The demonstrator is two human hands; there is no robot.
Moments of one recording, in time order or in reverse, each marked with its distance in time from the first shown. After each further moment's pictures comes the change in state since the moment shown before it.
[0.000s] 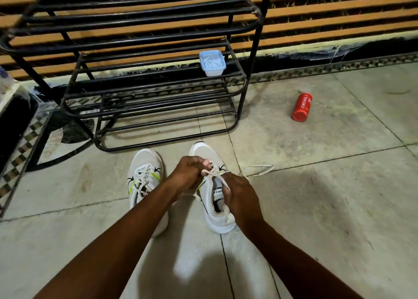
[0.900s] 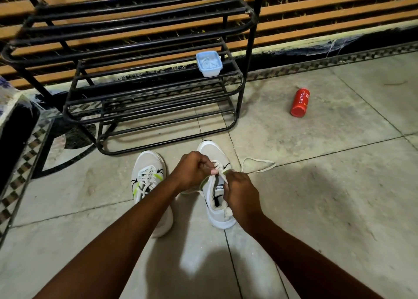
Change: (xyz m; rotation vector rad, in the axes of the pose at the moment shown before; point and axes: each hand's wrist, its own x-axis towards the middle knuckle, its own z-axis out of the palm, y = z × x) left_hand 0.008 0.004 -0.015 0.734 -0.029 0.344; right_hand 0.002 -0.021 -0.007 -0.092 0.048 0.087
